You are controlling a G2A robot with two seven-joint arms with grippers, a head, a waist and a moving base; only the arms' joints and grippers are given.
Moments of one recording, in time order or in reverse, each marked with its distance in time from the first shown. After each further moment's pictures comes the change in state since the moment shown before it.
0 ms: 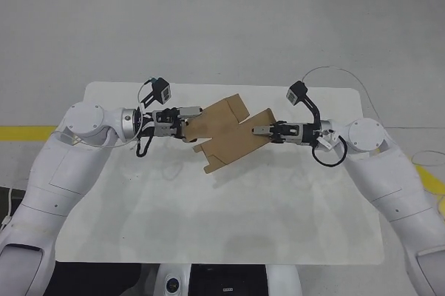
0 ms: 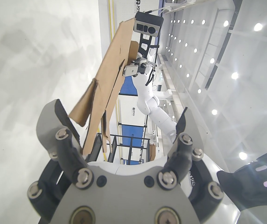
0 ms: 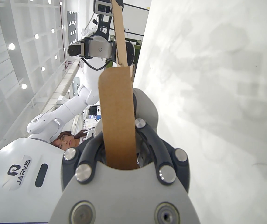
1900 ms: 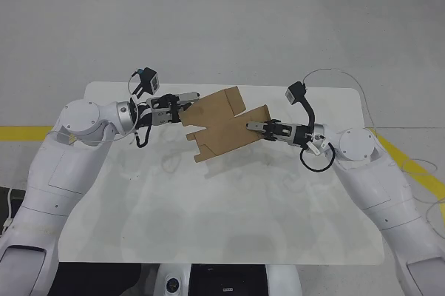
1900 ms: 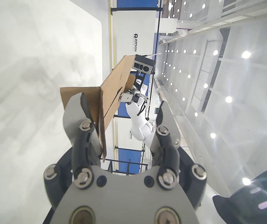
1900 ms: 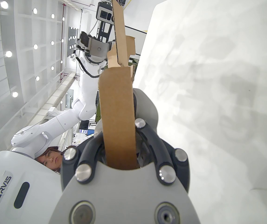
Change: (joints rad) left arm 0.024 -0.023 -0.069 -0.005 0.055 0.045 0.154; right arm -0.083 -0.043 0.068 -0.068 -0.125 -0.030 -0.150
